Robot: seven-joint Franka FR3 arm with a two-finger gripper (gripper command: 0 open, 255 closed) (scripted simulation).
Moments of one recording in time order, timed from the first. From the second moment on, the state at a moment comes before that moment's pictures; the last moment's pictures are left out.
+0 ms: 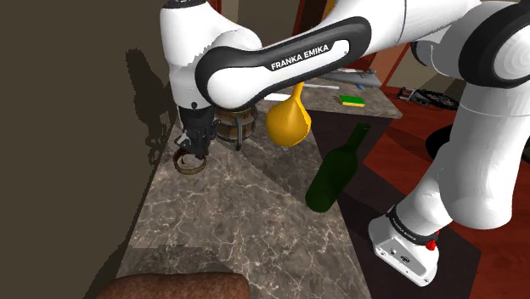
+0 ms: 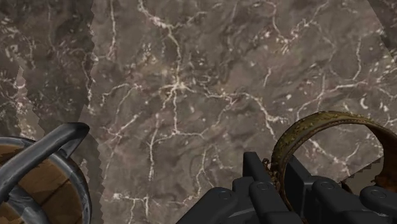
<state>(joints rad) 0.38 0.41 0.41 -1.65 -0.18 1.99 0.55</state>
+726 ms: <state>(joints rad) 0.38 0.37 0.42 -1.57 -0.16 1.87 0.53</state>
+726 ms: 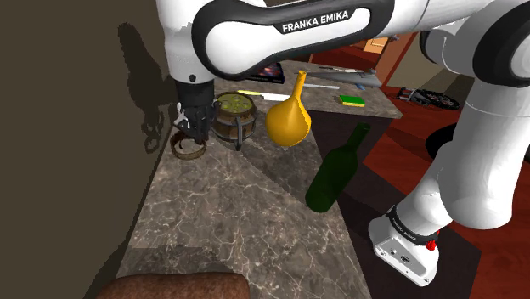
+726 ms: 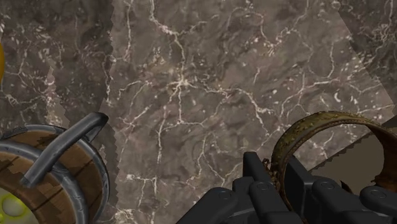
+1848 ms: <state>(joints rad) 0.18 0.34 0.34 -1.54 -0.13 1.83 0.25</state>
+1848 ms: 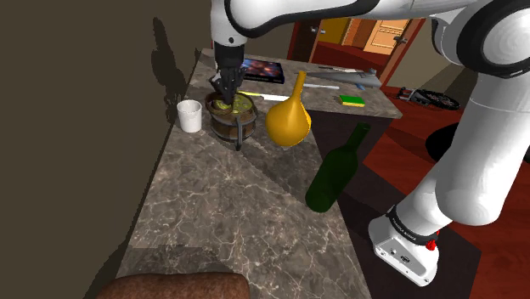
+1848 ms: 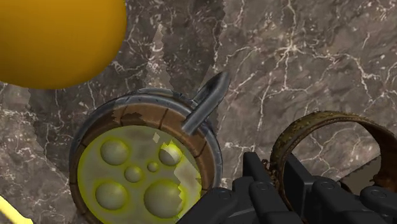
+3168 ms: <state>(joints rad) 0.06 0.46 0.26 -1.50 -0.15 1.91 0.06</state>
